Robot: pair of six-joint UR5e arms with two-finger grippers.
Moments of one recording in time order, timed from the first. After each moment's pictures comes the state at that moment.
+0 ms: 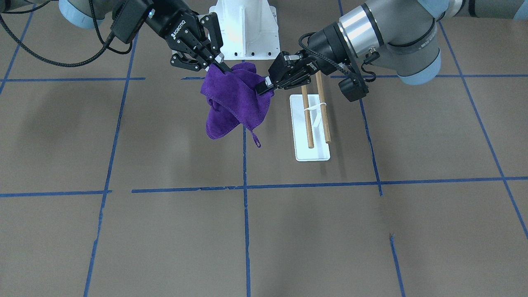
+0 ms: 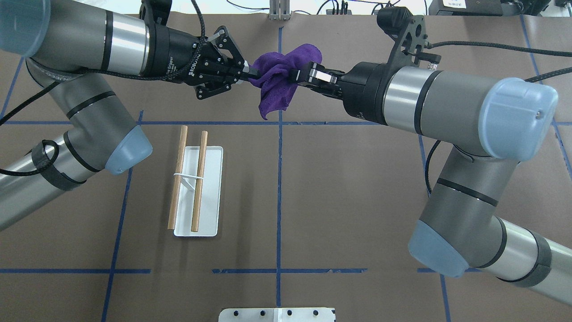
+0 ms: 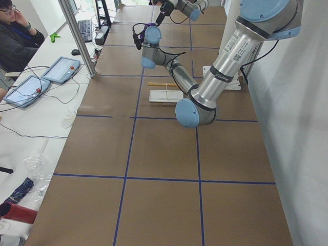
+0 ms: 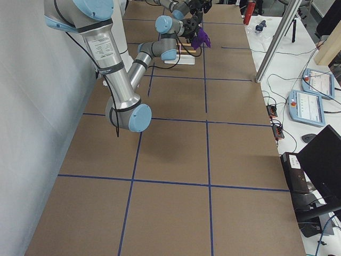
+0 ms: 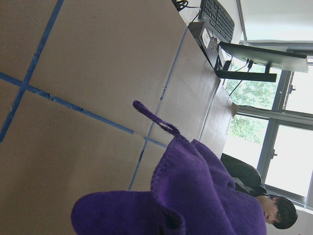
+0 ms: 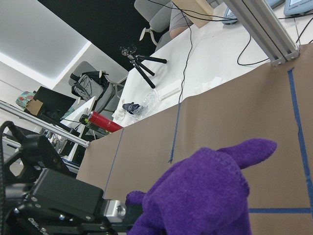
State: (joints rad) left arm -0.83 -2.21 -1.66 -2.67 -2.20 -2.07; right arm 0.61 -1.09 2.02 -0.82 1.61 1.44
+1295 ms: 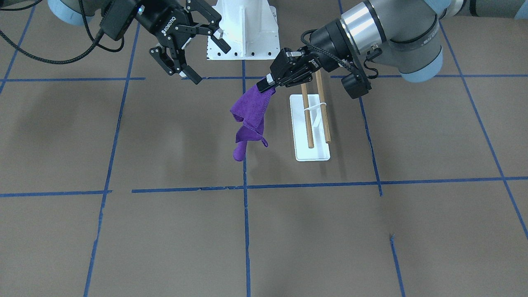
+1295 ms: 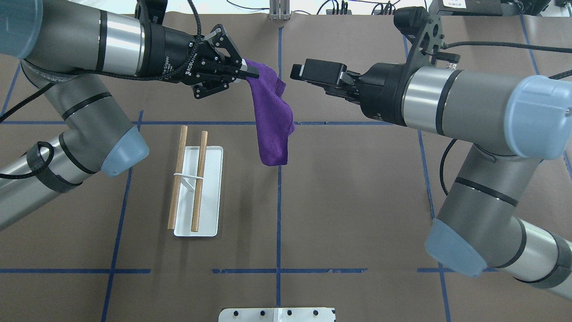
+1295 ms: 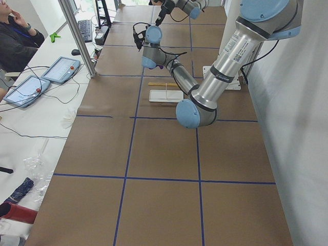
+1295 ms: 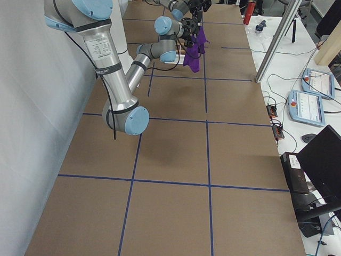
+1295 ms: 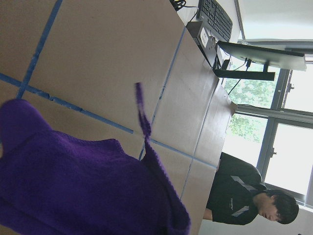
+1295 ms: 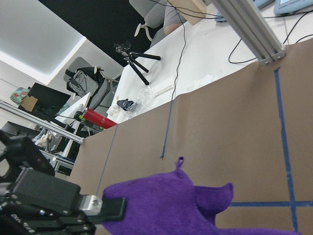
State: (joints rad) left arm -0.83 -2.18 -1.70 -2.67 -2.16 -2.07; right arm 0.66 -1.16 2.06 -0.83 1.68 1.44
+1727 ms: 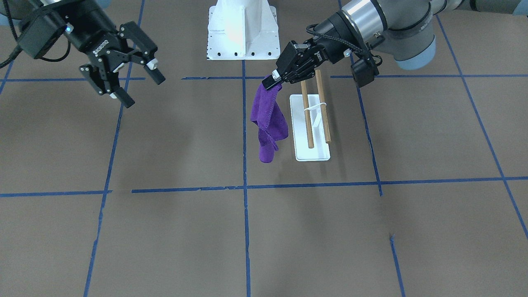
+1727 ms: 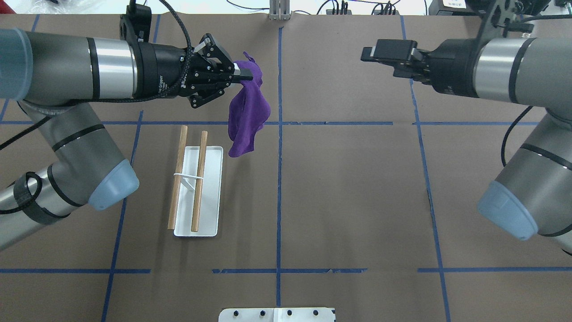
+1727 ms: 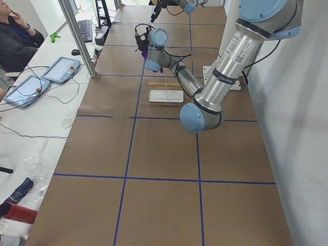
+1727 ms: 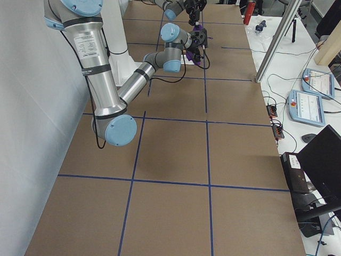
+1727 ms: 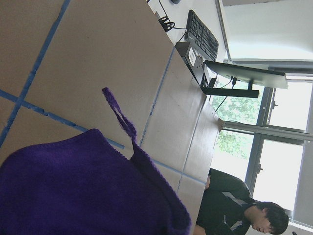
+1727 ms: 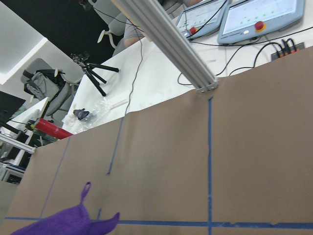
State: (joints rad) left arm -0.73 -2.10 -1.81 -2.64 -1.91 -2.02; right arm 0.85 -1.32 2.08 -0.88 1.82 1.34
